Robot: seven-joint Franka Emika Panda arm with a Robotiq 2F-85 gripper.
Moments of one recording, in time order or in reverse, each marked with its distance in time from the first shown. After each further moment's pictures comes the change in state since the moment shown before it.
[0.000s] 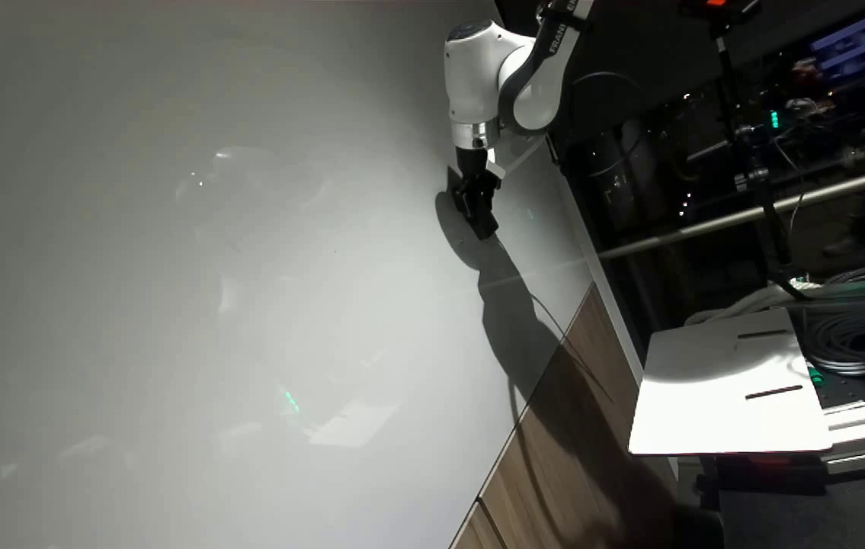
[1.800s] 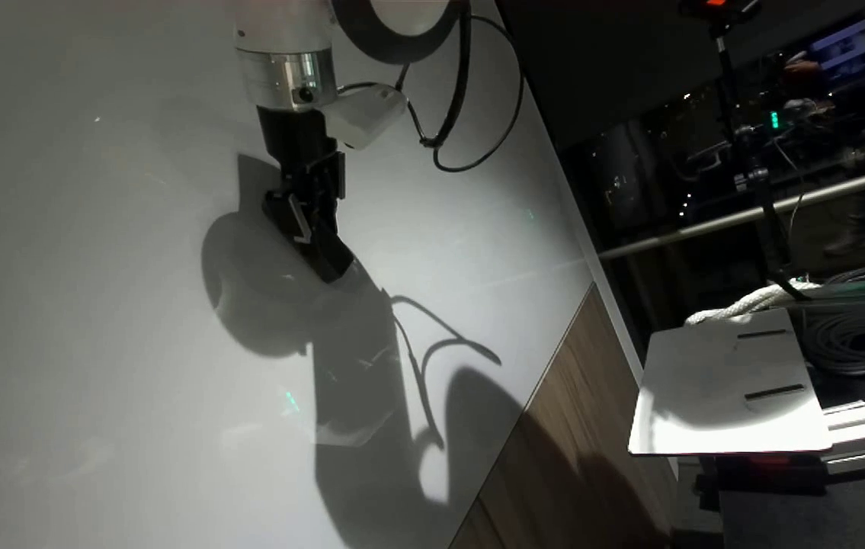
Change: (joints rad) arm 0.335 0.091 0.345 0.353 0.041 -0.410 -0.059
